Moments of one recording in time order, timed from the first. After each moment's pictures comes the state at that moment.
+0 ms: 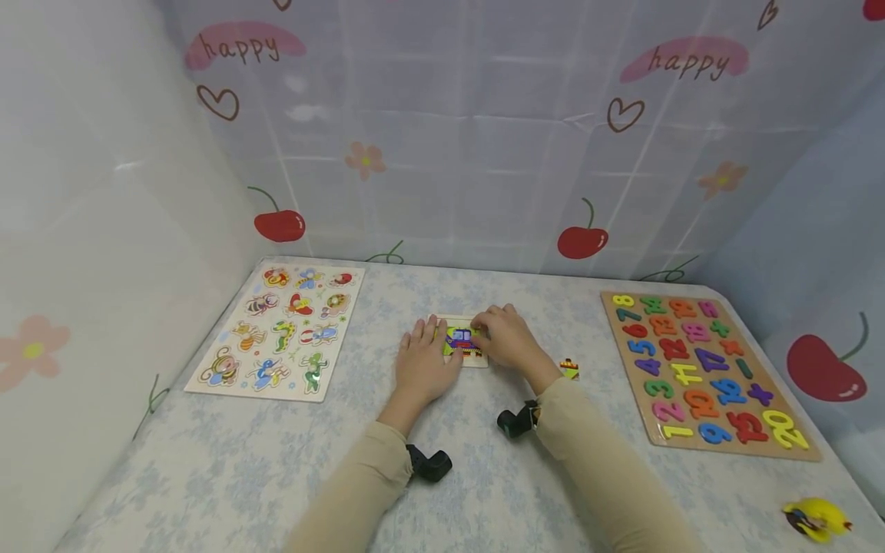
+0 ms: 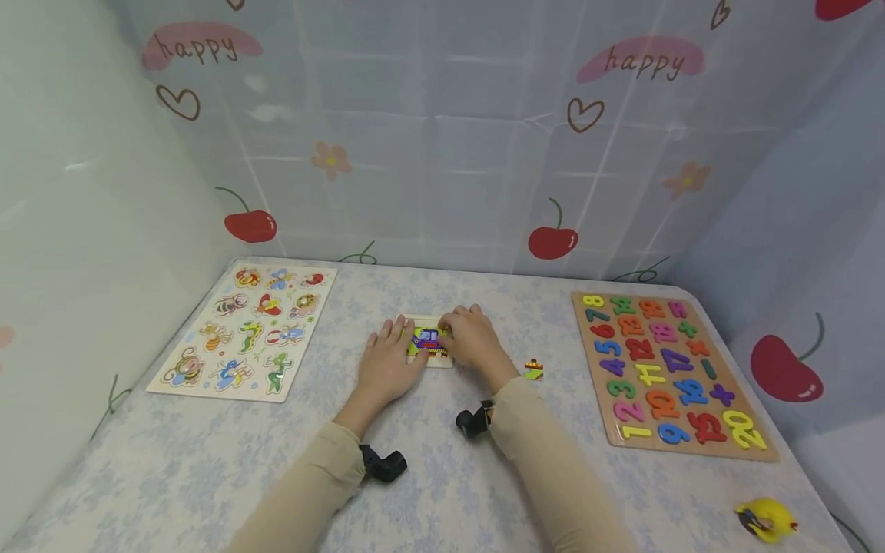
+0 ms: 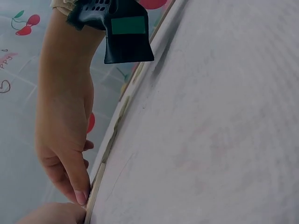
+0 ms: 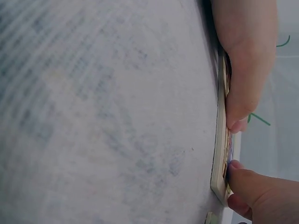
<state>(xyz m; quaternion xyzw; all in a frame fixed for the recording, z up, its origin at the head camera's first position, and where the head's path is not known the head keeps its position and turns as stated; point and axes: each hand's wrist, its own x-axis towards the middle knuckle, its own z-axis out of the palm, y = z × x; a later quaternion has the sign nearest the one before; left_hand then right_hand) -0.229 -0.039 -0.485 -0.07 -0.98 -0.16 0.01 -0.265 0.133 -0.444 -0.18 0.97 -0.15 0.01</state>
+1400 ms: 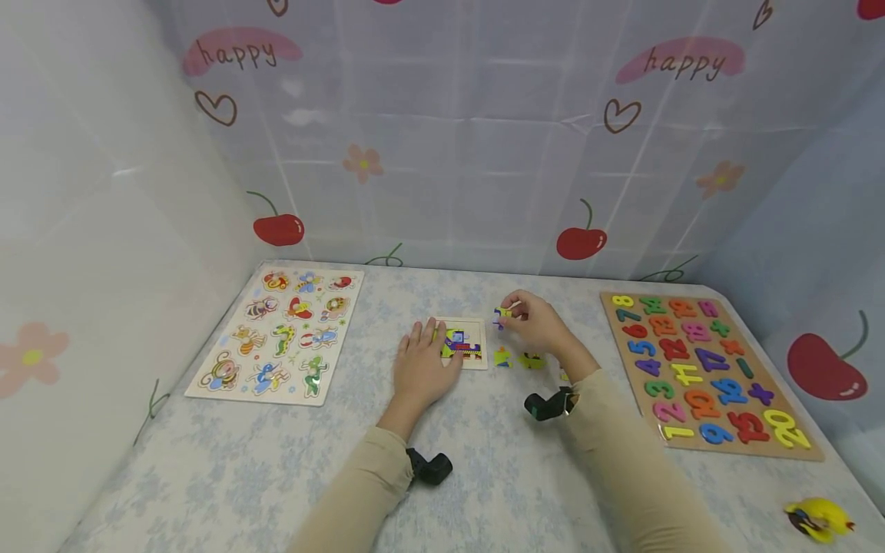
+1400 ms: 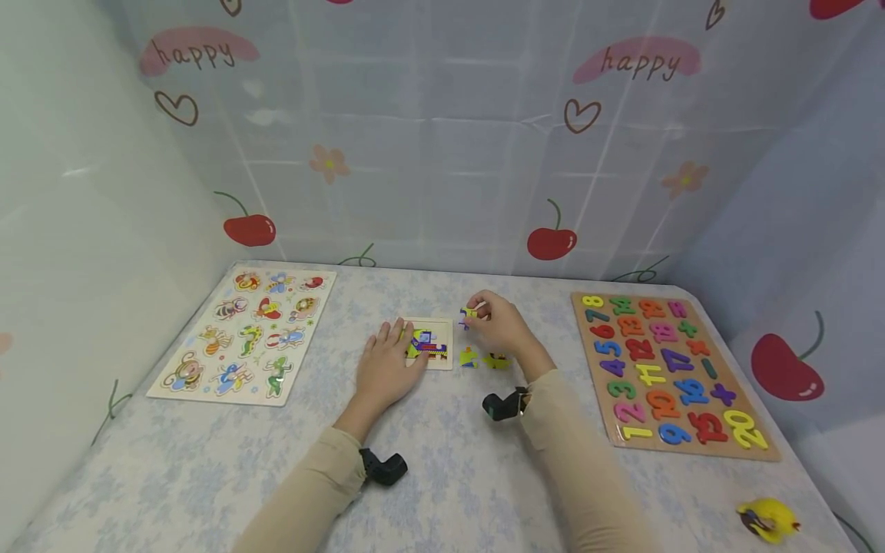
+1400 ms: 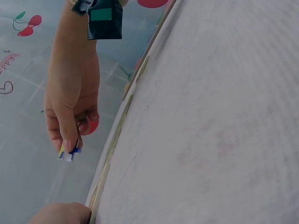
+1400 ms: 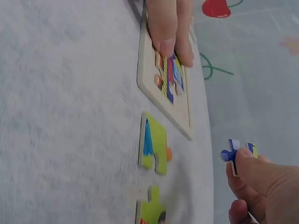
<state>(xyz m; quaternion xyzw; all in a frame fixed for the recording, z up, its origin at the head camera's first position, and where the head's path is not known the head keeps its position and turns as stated) -0.227 -0.039 -0.489 -0.06 -0.98 -0.17 0.03 -0.281 0.186 -0.429 -0.05 0.92 -0.39 0.08</state>
